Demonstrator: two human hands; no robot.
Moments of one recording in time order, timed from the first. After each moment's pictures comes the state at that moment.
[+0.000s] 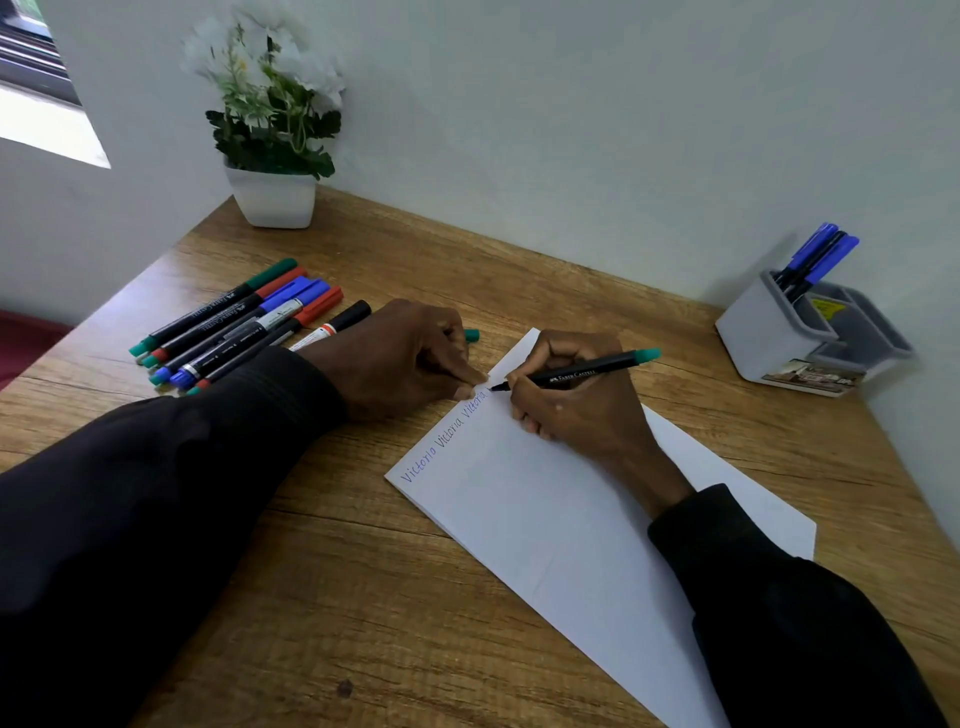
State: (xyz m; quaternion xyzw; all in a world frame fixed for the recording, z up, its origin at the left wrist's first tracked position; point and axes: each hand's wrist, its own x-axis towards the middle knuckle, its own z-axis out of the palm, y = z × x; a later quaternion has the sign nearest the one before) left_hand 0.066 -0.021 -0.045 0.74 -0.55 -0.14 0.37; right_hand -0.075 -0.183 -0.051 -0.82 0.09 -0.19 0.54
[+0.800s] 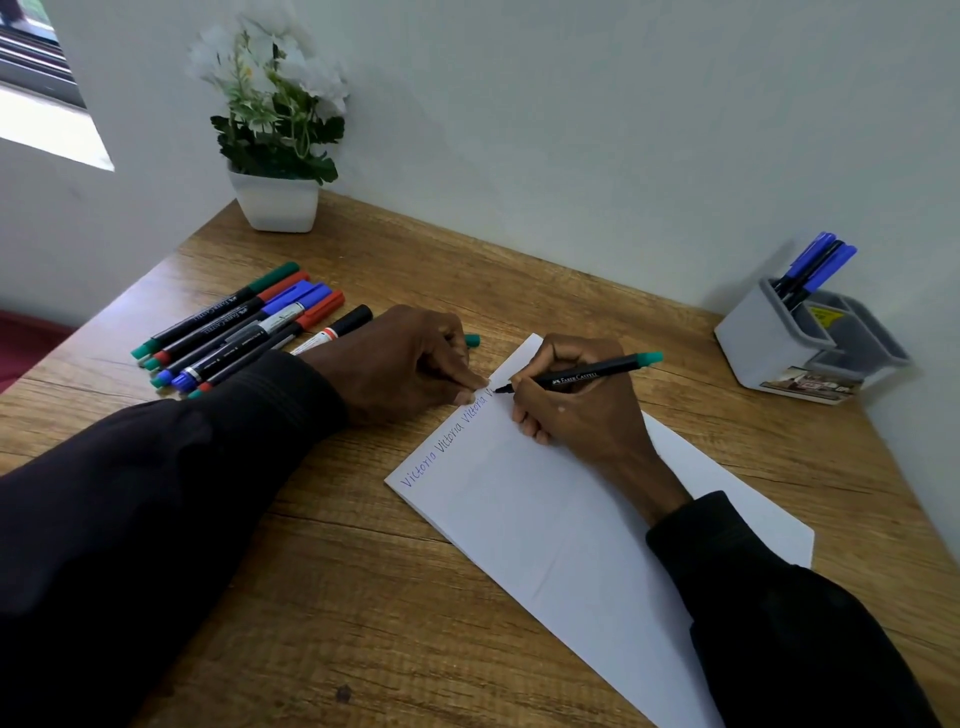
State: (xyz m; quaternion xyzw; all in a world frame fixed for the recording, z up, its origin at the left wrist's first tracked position) left_hand 0.066 -0.020 -0.042 0.74 -0.54 -0.17 0.36; right_hand -0.074 -0.184 -0.056 -0.80 0.12 -0.21 0.54
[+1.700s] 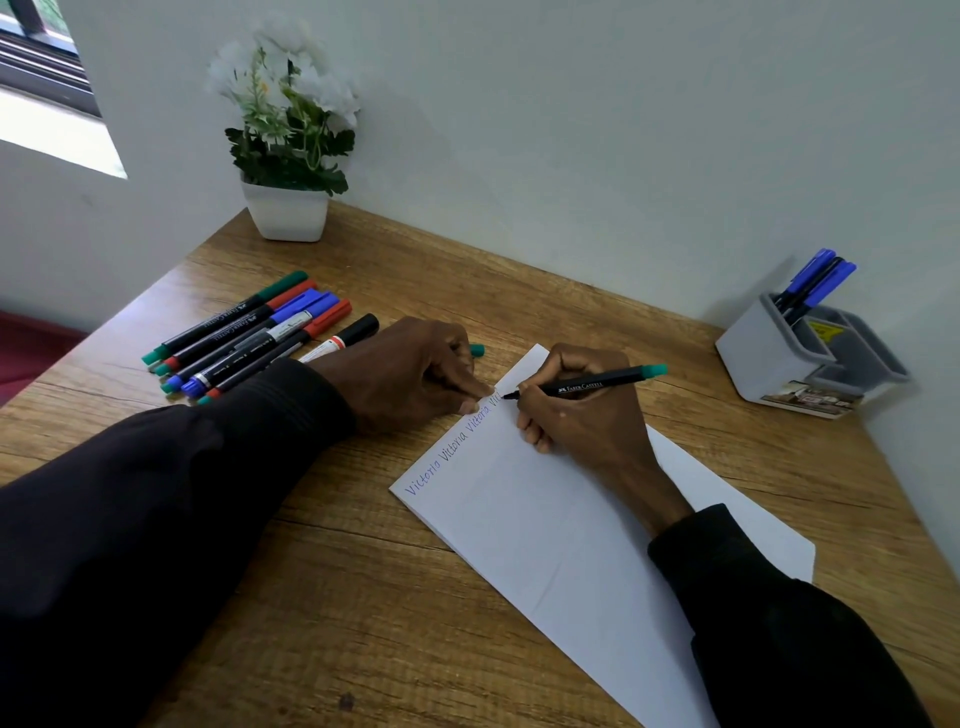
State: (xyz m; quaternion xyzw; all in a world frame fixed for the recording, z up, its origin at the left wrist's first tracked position) left_hand 0.065 -0.017 -0.039 0.74 -0.55 -0.18 0.34; right_hand -0.073 -0.183 -0.056 -0.80 0.14 -0.22 0.54
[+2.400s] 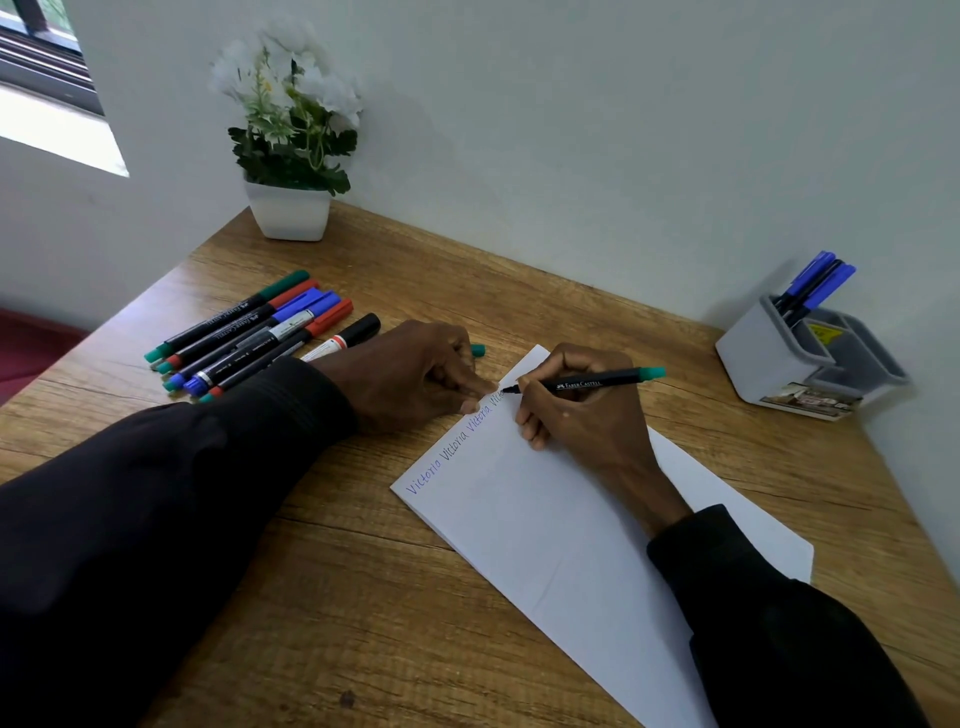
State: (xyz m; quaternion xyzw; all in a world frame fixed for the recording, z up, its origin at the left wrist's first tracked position) left_hand 0.068 -0.018 -0.041 0.74 -0.56 -0.20 0.32; right_hand -0.072 -0.185 -0.059 -0.79 0.14 -0.23 0.55
